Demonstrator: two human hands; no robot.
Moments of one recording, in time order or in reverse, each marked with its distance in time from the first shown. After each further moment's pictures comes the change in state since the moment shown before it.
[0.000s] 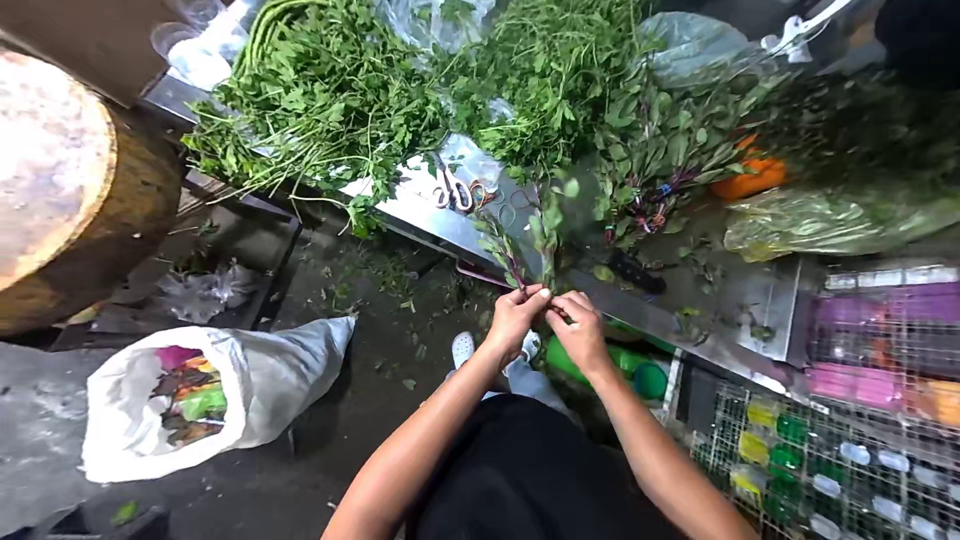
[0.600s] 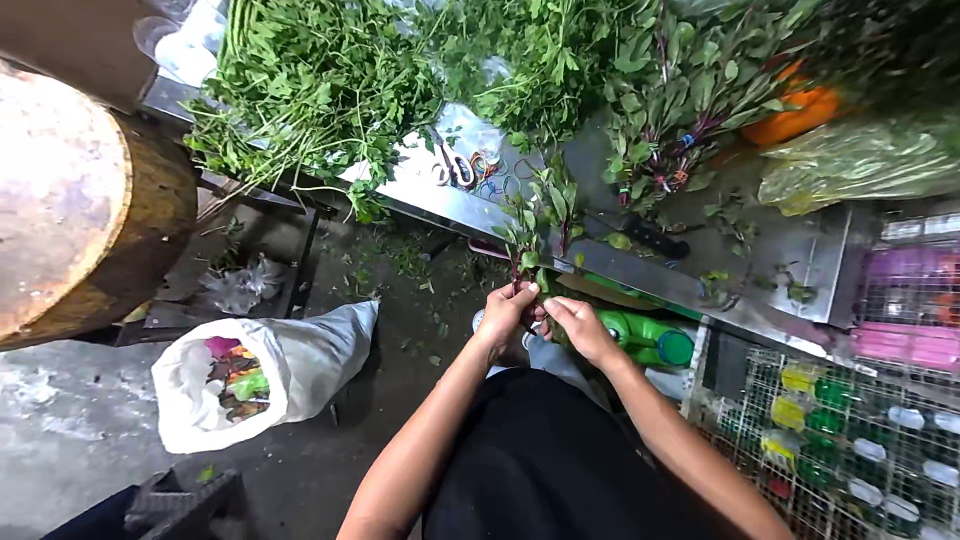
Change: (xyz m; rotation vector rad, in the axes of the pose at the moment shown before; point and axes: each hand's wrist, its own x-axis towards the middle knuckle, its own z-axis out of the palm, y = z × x) left_hand -0.024 -0.005 -0.027 0.030 0.020 -0.201; right_hand -0.025 -0.016 -0.003 0.598 -0.441 0.525
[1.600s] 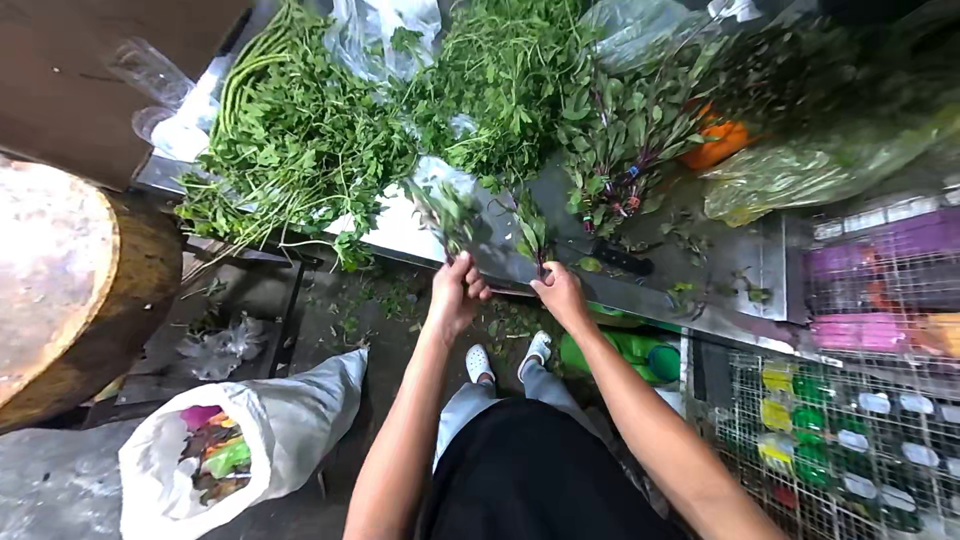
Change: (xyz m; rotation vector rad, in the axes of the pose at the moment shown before) left_hand 0.033 0.084 -0.018 -0.209 0.005 0.208; right_hand 0.085 -0.010 -0.037 -0.521 0.522 0.050
